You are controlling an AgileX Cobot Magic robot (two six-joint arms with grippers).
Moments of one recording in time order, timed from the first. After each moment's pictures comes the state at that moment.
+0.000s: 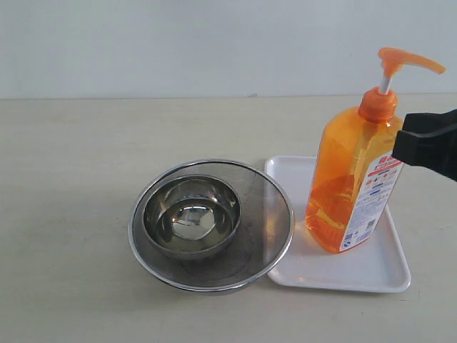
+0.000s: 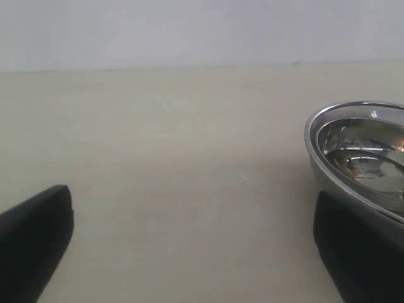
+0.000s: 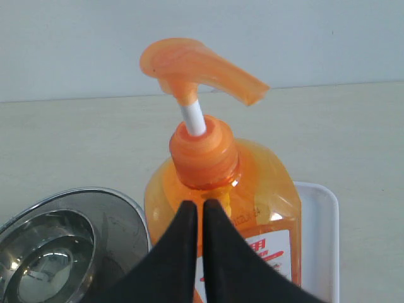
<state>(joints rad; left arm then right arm) -0.14 0.00 0.00 -0.02 0.34 0.00 0.50 0.85 -0.44 -1.74 0.14 2.02</state>
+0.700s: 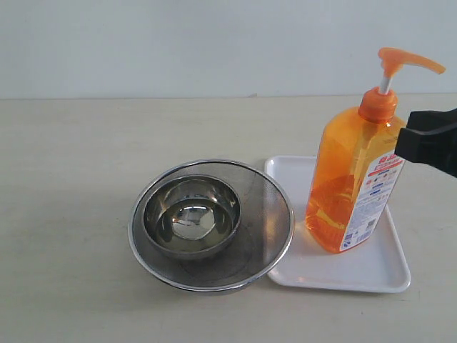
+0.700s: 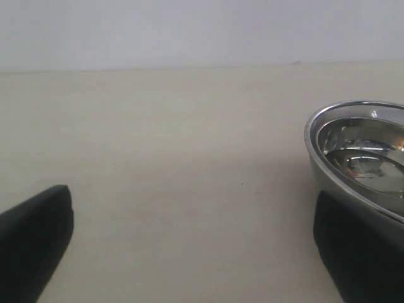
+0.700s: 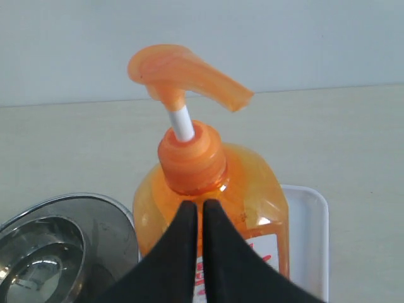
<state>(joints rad) -0.14 0.00 0.00 -0.02 0.34 0.00 0.50 0.85 -0.44 -1.74 0.16 2.02</state>
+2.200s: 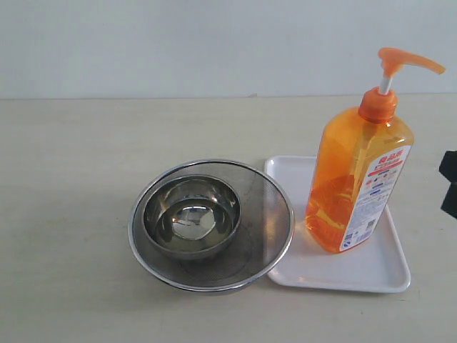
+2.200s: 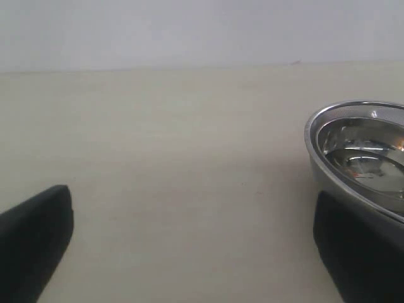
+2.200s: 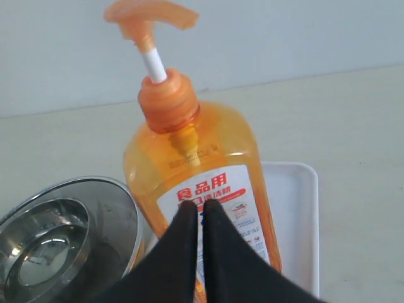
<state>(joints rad) -0.14 0.00 0.00 -0.02 0.34 0.00 0.50 0.63 -0.26 -1.74 0.17 2.07</state>
